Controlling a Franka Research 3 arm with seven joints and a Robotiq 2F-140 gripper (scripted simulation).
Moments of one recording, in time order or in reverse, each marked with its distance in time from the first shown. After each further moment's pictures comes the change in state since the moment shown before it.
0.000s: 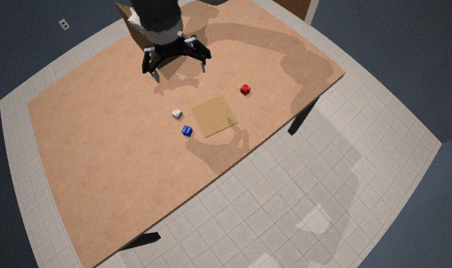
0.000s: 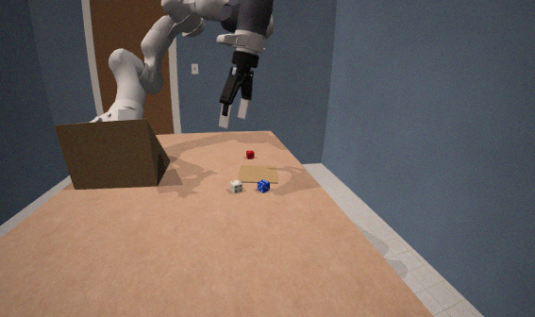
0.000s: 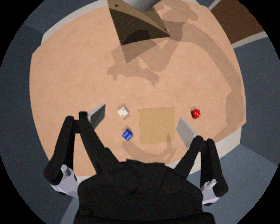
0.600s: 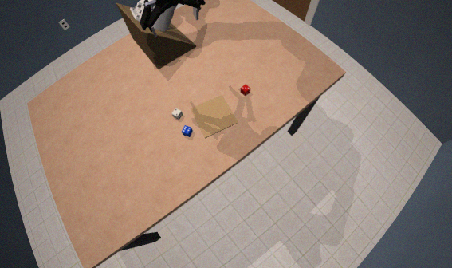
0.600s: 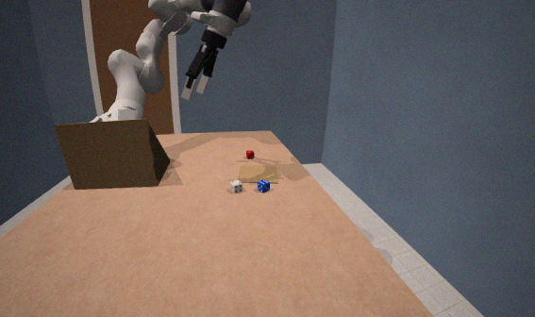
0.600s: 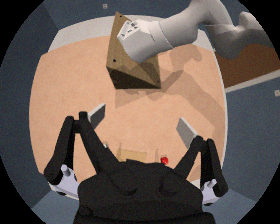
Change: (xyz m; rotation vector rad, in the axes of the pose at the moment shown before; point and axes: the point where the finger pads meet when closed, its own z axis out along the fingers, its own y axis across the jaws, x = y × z) arm 0.161 0.013 -0.049 0.026 0.219 -0.248
